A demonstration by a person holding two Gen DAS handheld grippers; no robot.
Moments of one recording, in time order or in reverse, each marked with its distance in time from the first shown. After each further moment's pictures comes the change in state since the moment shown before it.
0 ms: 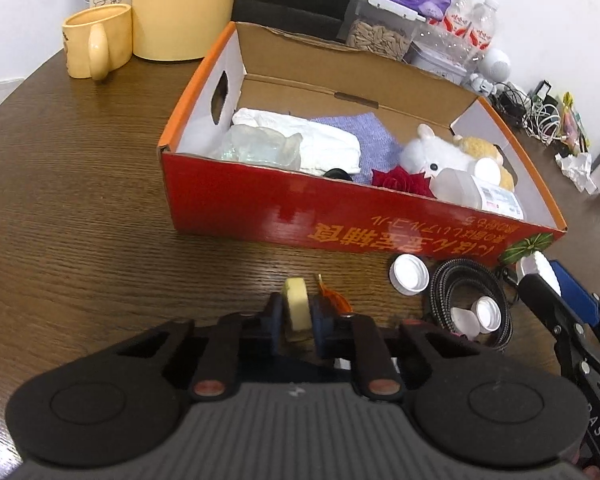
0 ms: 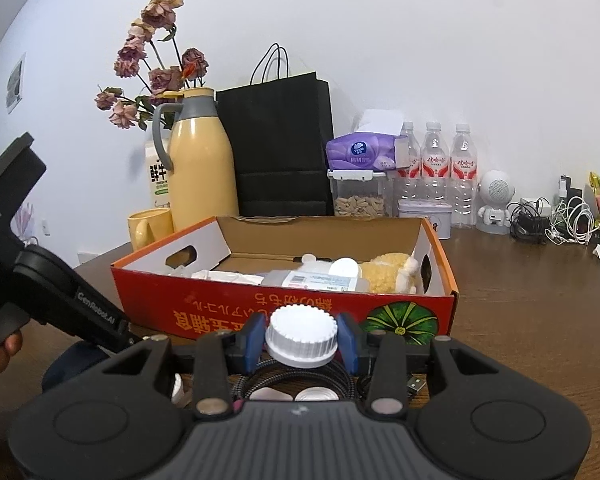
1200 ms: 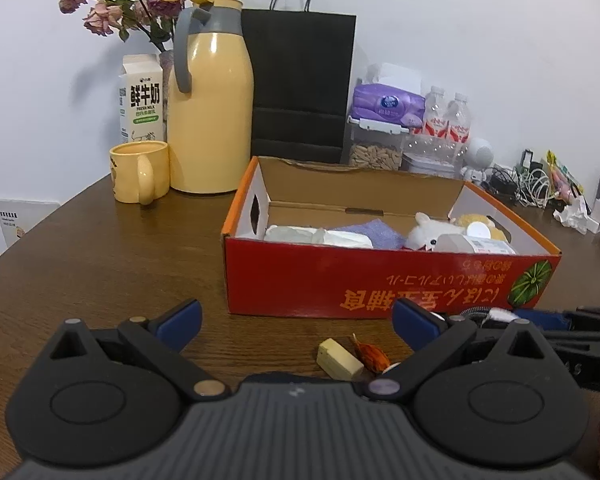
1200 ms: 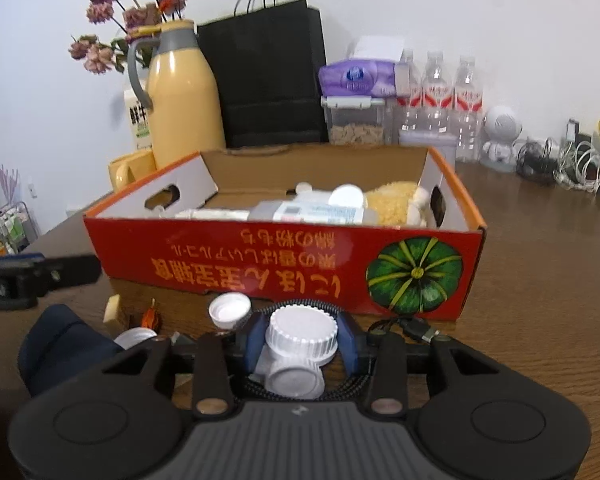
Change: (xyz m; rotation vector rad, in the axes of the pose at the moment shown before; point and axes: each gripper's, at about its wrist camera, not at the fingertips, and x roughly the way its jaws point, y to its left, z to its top) left arm -0.039 0.003 -0.053 0.122 -0.468 0.078; right arm 0.038 0.001 -0.009 0.035 0.191 -0.022
